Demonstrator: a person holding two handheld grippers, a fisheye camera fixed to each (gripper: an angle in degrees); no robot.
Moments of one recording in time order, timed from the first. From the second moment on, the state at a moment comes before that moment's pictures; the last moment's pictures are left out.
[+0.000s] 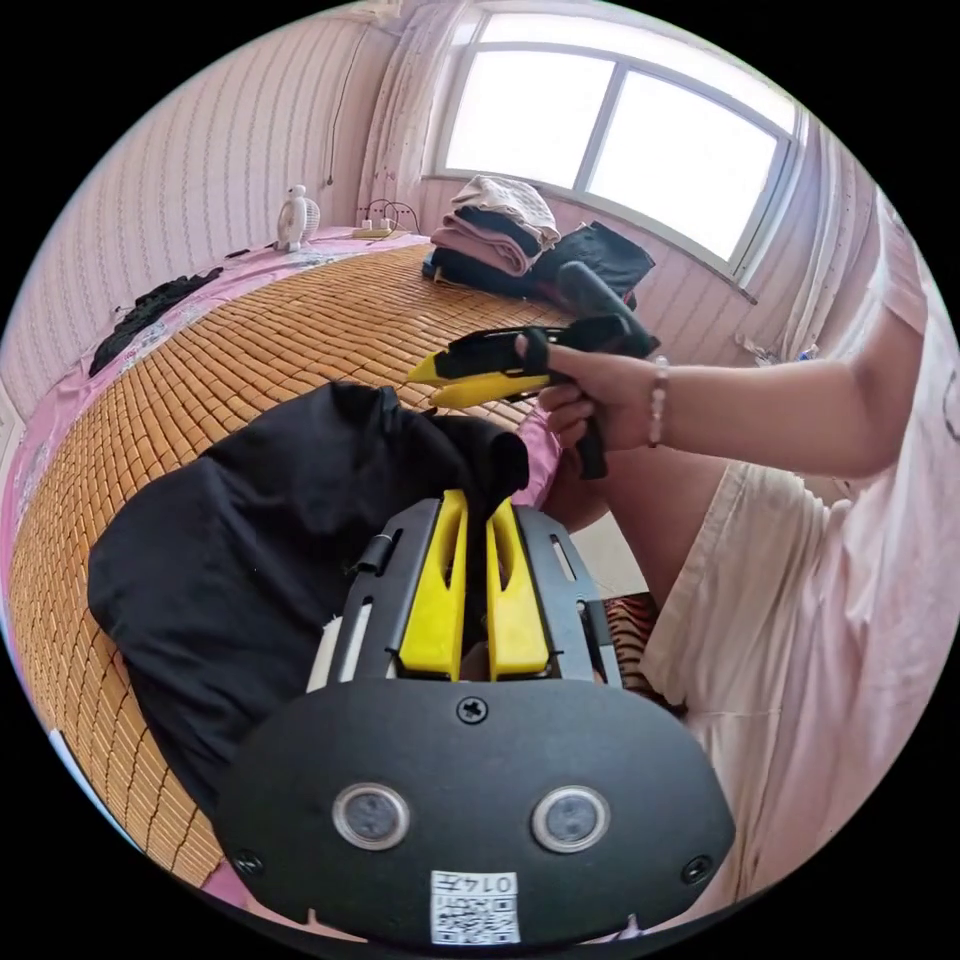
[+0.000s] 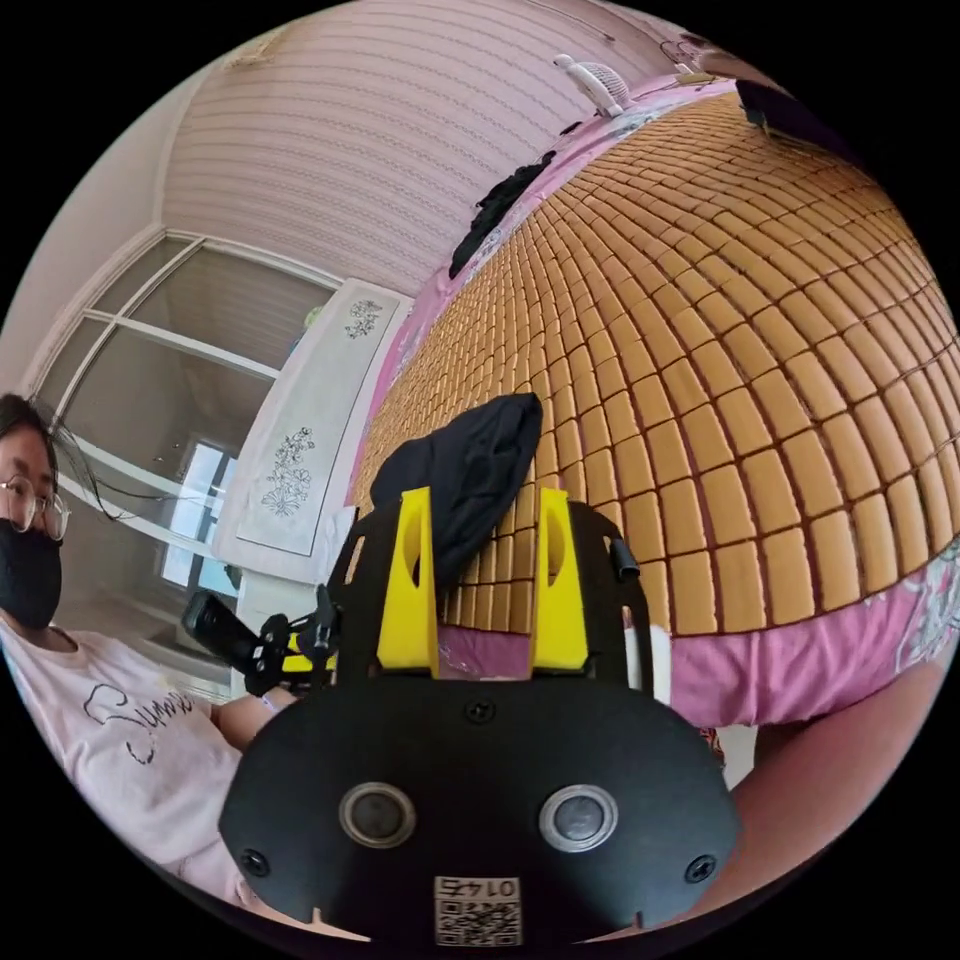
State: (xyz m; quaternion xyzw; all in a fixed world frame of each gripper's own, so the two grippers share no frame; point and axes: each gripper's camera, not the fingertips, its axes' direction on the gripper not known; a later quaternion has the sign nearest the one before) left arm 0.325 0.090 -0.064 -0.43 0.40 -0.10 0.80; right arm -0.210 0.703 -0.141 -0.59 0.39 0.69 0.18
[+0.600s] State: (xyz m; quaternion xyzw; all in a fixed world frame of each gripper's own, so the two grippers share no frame) left arm 0.273 0.066 -0.092 -0.35 0.42 -0.14 0.82; right arm -0.093 0.607 -0.150 -0.52 0.44 0.67 0.29
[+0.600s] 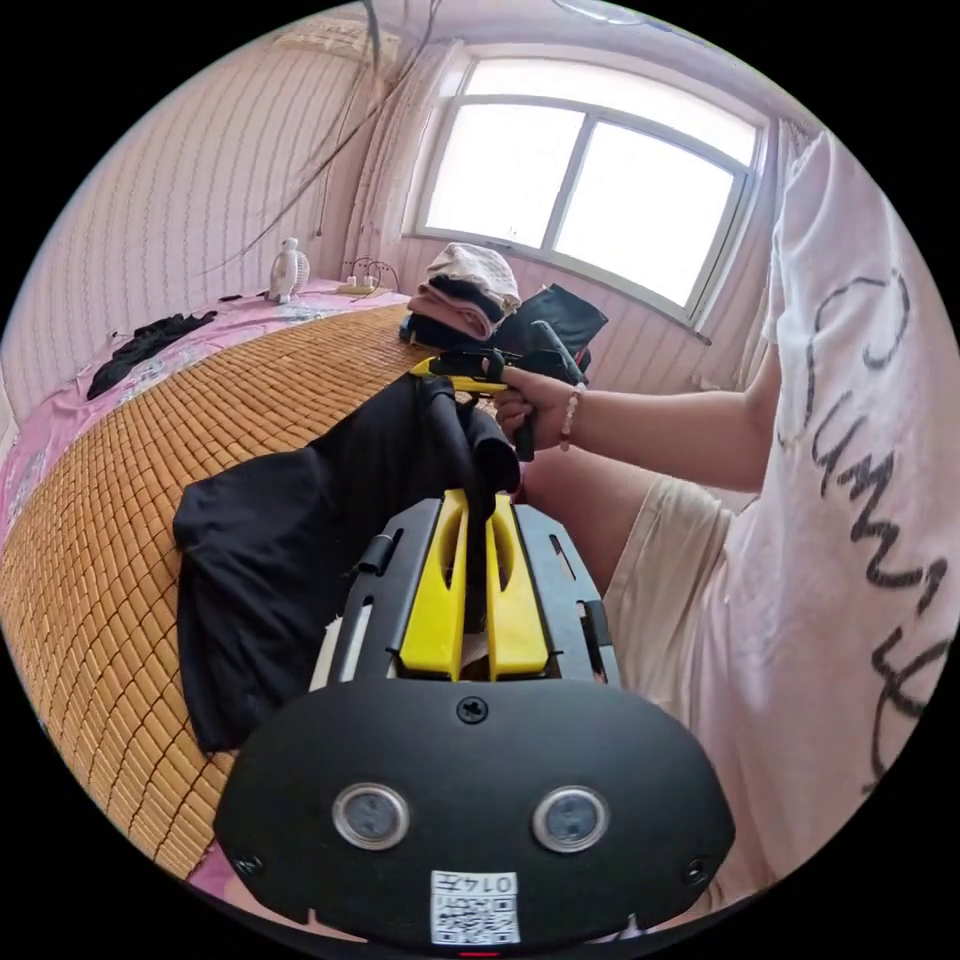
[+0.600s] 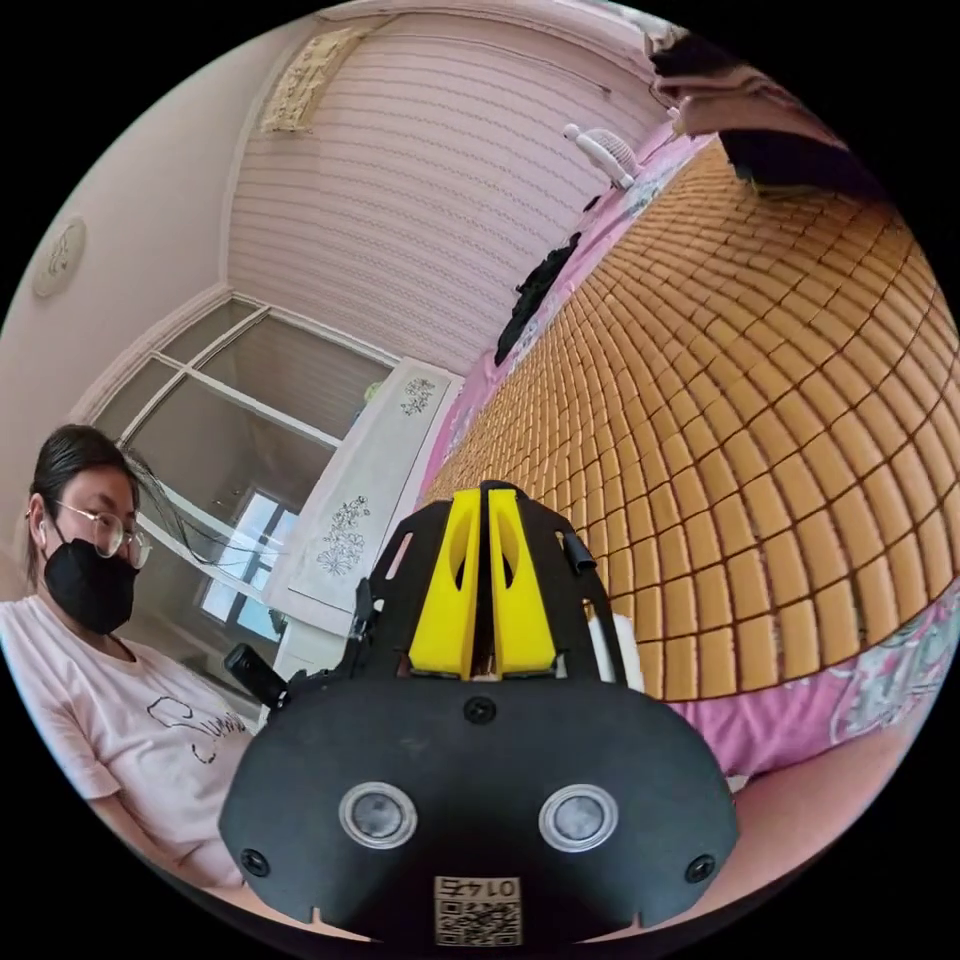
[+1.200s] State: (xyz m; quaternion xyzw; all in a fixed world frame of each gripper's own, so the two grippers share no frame) left arm 0.183 0.165 -0.042 -0.49 0.27 -0.39 0.73; right arm -0.063 0.754 -0.056 -0.73 0.25 0.59 0.24
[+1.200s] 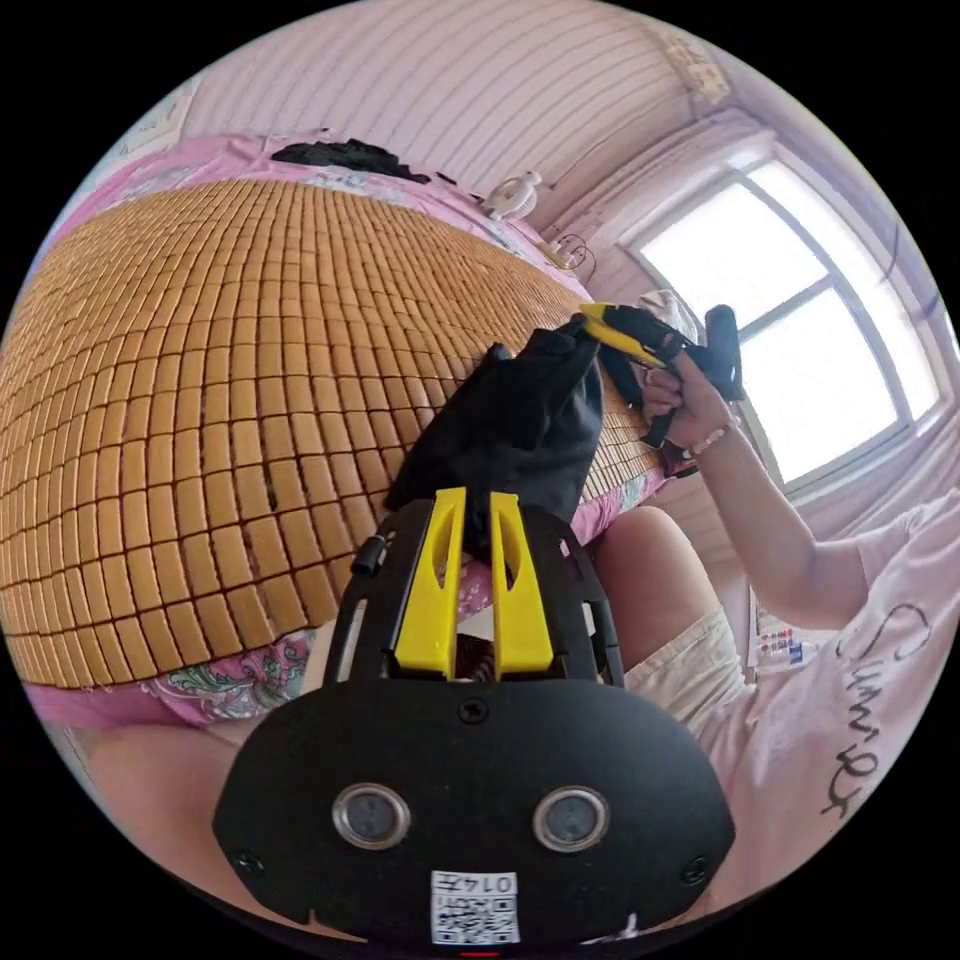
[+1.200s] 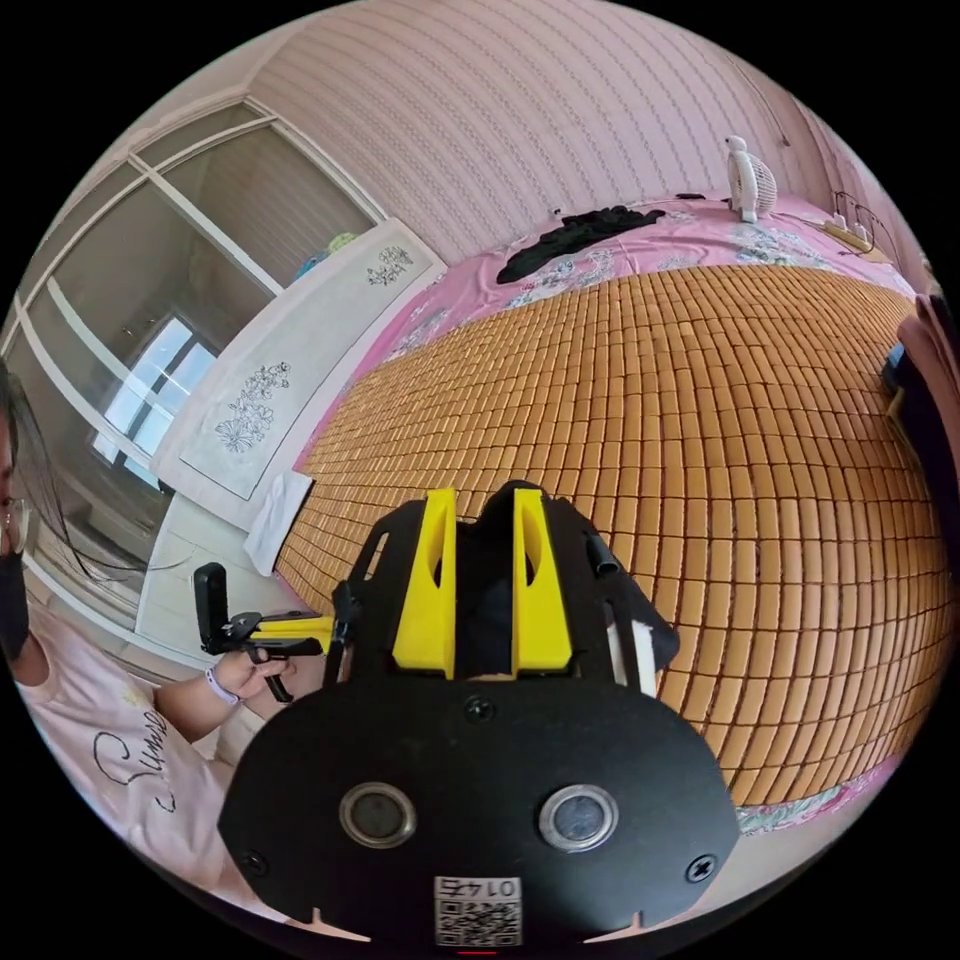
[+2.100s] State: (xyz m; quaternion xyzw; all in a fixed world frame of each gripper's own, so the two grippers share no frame) left arm 0.232 0.161 0.018 -0.53 0.28 -0.20 0.78; right arm -0.062 0.854 -0.040 -0.83 0.07 0.53 0.13
